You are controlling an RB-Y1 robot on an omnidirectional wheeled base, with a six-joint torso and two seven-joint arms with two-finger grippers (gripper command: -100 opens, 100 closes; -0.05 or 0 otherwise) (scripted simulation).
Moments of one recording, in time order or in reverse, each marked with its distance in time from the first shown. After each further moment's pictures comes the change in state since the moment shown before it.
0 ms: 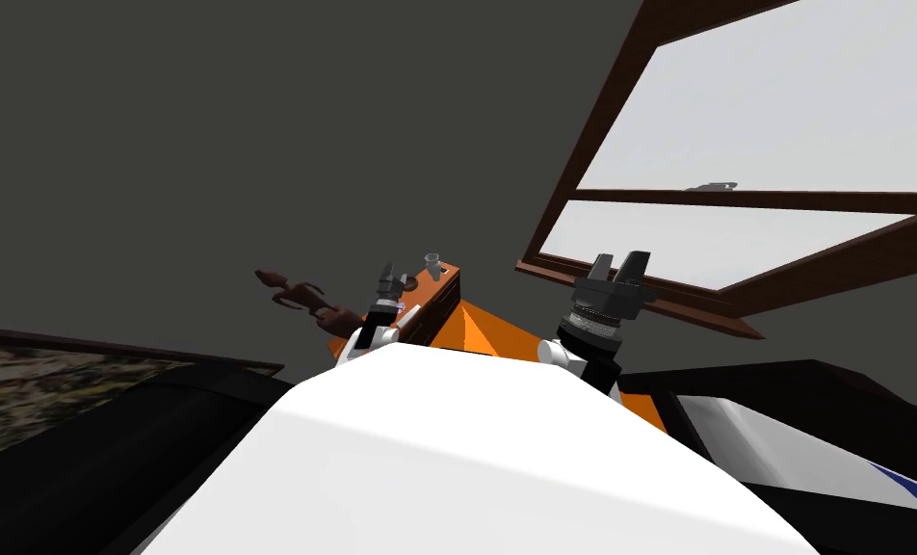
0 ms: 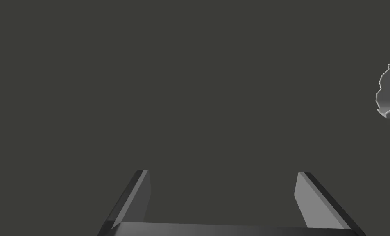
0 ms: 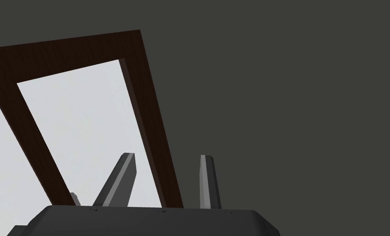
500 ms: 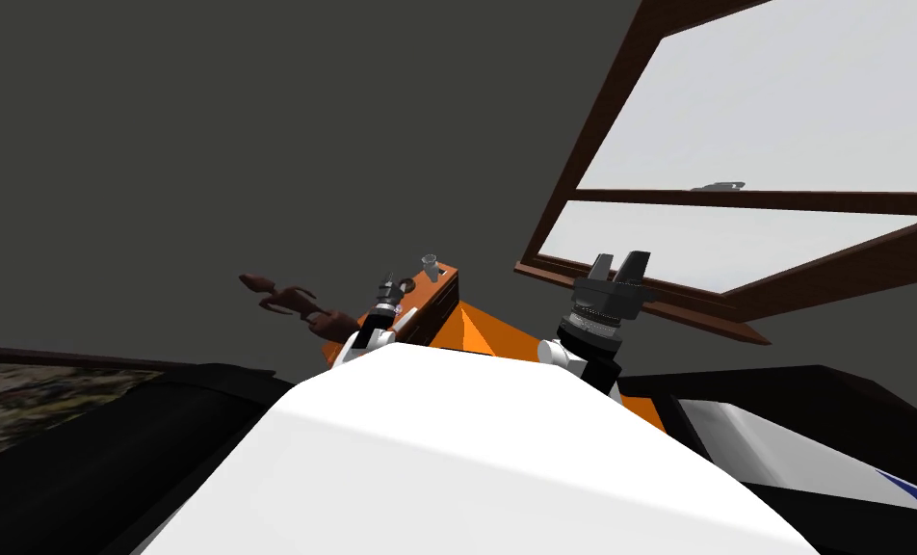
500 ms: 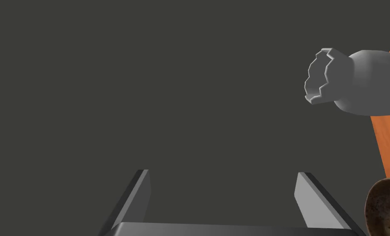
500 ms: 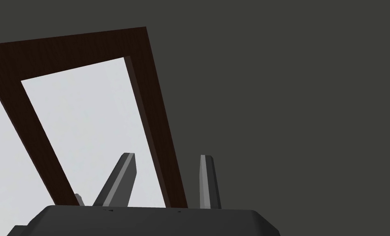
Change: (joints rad) left arm 0.024 0.026 0.029 0.058 0.051 0.112 0.086; right arm 0.000 0.000 0.000 0.000 0.000 0.000 0.000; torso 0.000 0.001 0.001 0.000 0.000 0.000
